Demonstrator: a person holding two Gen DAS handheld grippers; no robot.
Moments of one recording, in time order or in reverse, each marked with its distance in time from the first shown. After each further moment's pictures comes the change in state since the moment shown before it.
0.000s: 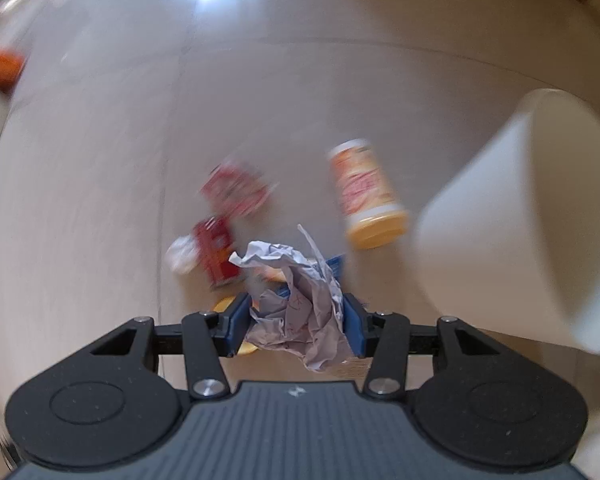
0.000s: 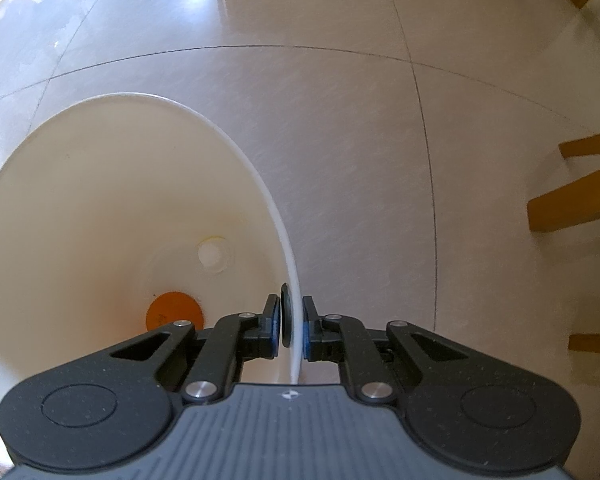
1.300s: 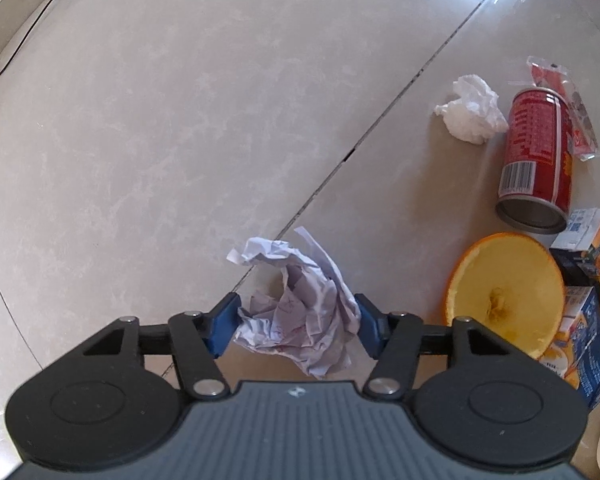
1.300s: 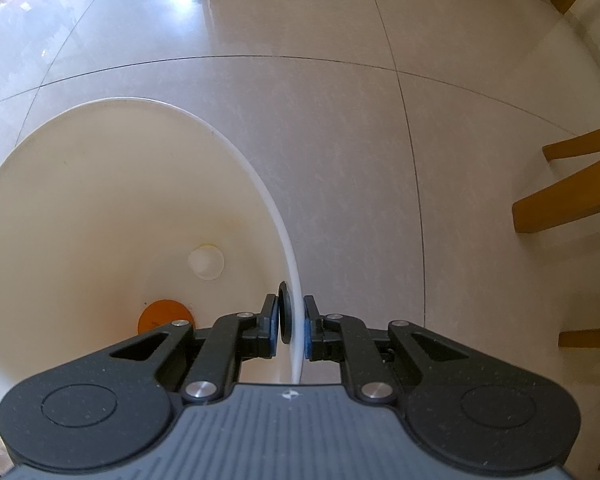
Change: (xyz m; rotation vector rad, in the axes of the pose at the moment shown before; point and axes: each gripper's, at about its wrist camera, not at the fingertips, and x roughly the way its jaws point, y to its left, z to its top) left arm 0.216 0.166 -0.159 -0.769 0.143 0.180; right arm -0.002 0.011 -0.007 -0.001 -0.038 -0.053
